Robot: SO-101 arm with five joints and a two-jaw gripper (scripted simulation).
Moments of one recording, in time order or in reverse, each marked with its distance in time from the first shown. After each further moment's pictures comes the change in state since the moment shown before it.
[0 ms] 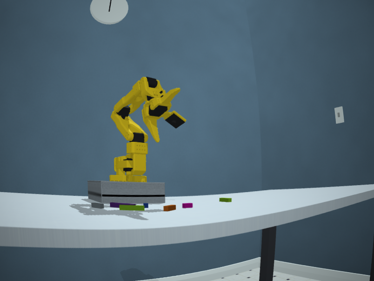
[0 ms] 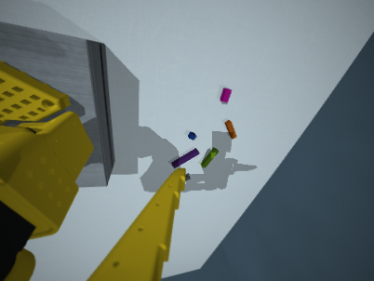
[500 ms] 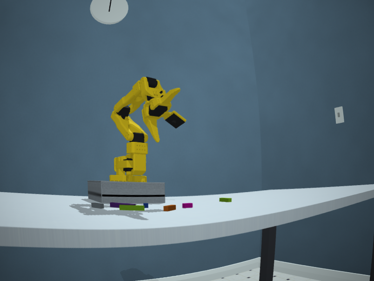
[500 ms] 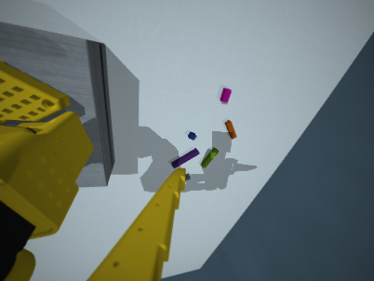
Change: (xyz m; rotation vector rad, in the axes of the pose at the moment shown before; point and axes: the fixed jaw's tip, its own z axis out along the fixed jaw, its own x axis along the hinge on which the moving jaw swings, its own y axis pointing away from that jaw) arm 0.000 0.000 0.000 0.000 0.000 0.000
